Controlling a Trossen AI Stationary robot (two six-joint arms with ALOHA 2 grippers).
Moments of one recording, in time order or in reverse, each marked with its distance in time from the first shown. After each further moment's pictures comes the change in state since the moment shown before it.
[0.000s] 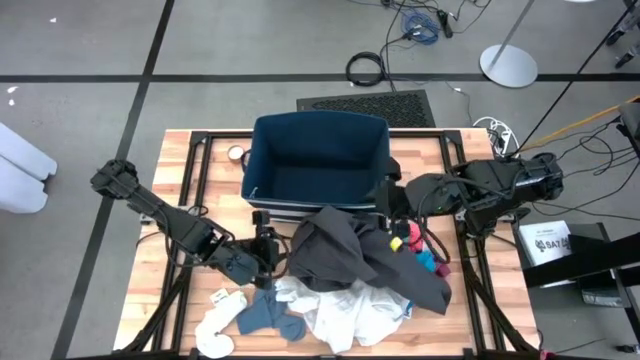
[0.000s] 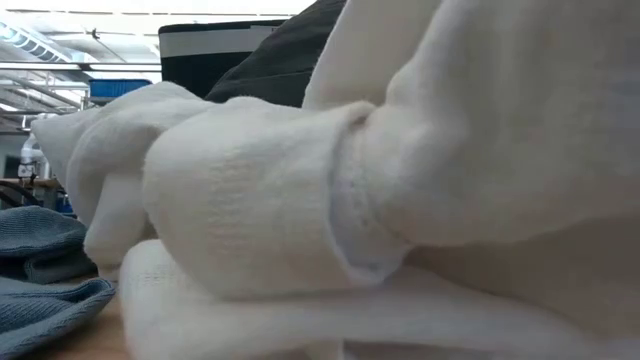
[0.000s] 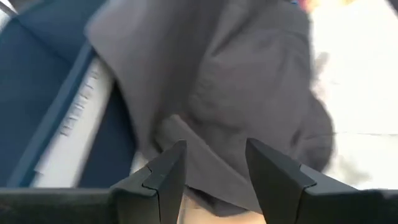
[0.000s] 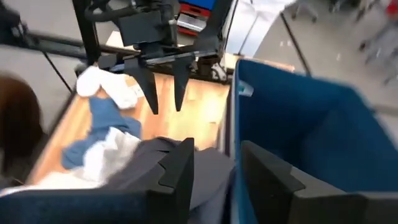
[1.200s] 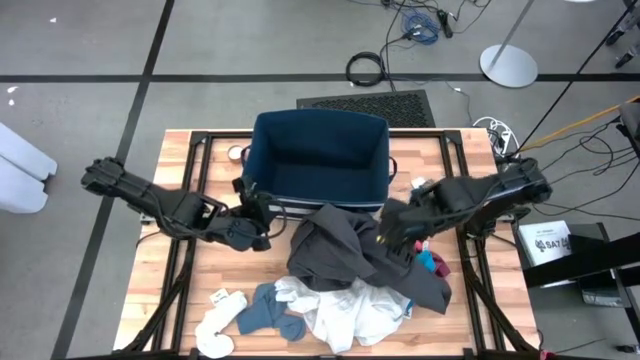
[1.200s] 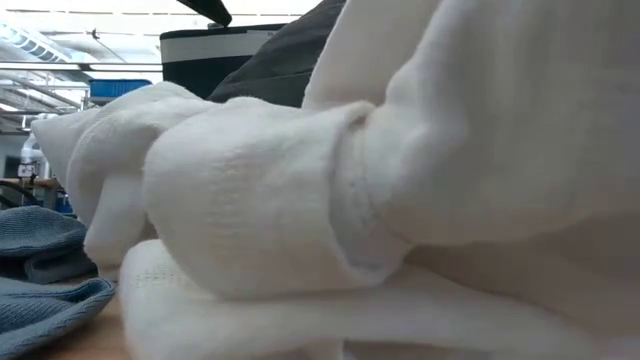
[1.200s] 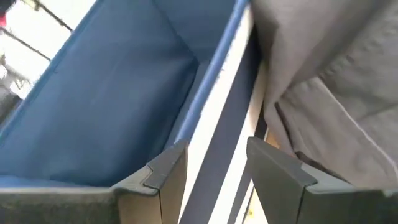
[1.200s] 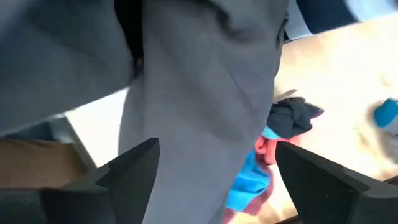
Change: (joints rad) left arm 0.146 -0.118 0.017 -0.254 -0.108 -0.097; right arm 0.049 0.121 -0.024 -0.664 -0.282 0.886
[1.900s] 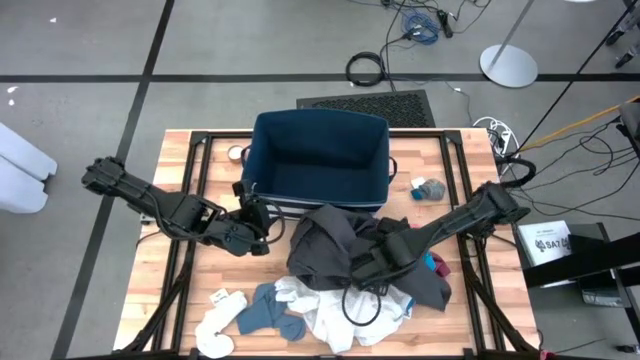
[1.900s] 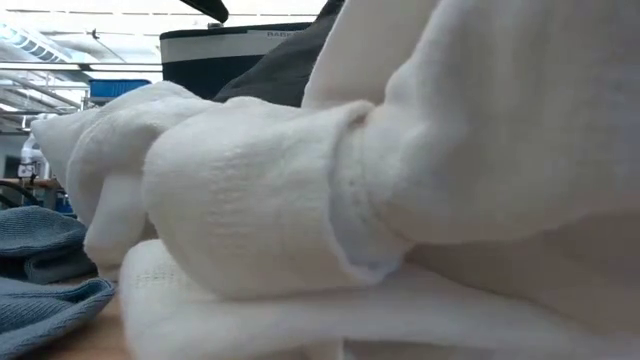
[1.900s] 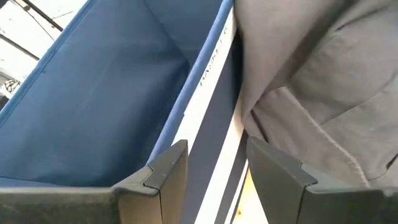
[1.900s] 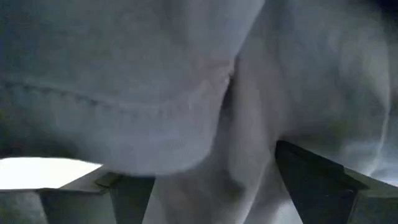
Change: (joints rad) left arm -0.032 0.001 -0.002 0.004 0.006 -0.040; right arm 0.092 0.323 0.000 0.055 0.195 -0.088
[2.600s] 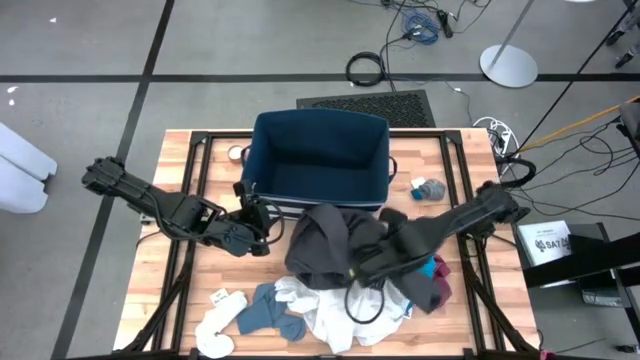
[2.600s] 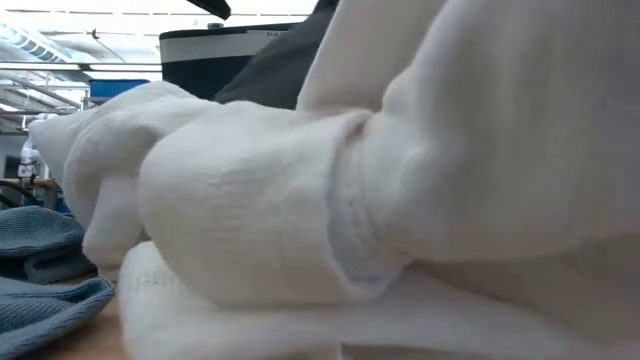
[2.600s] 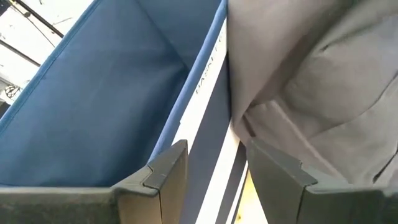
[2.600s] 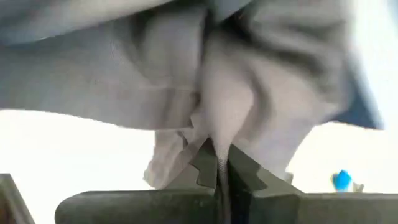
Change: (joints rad) left arm 0.001 0.000 -0.001 0.023 -0.003 0.024; right arm 0.016 -0.042 0.268 -0.085 0.115 0.040
